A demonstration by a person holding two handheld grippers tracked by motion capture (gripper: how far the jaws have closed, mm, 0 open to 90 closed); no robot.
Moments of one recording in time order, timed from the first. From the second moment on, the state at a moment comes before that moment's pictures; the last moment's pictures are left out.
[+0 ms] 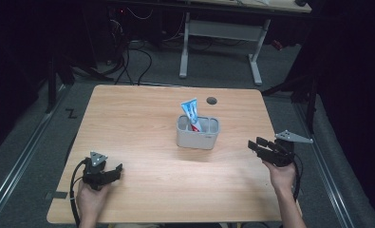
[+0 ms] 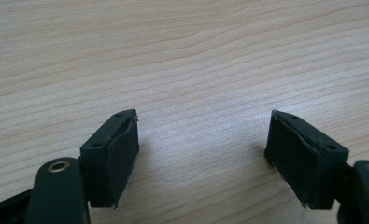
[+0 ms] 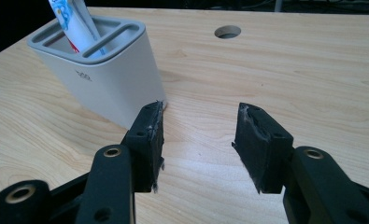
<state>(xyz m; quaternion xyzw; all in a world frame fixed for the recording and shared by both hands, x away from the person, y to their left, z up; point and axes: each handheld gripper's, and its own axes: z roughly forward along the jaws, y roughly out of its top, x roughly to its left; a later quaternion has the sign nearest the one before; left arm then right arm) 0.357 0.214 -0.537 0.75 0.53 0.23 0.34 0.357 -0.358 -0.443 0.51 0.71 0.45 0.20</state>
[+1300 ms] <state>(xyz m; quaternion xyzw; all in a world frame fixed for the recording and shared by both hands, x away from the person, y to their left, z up) 0.357 0.213 -0.537 0.75 0.53 0.23 0.34 0.368 -0.340 -0.495 0.53 0.73 0.38 0.19</state>
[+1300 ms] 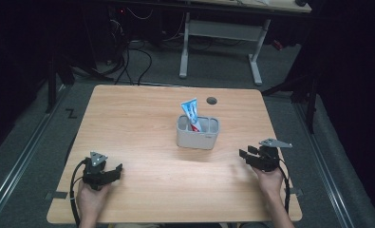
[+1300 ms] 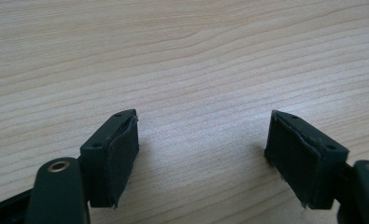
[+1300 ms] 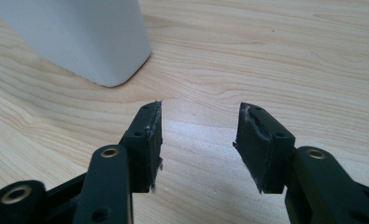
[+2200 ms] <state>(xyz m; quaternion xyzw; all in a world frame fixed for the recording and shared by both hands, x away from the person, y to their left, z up) 0.357 0.214 -0.537 0.75 0.53 0.23 0.34 0.381 -0.319 -0.518 0.51 0.76 0.34 0.21</state>
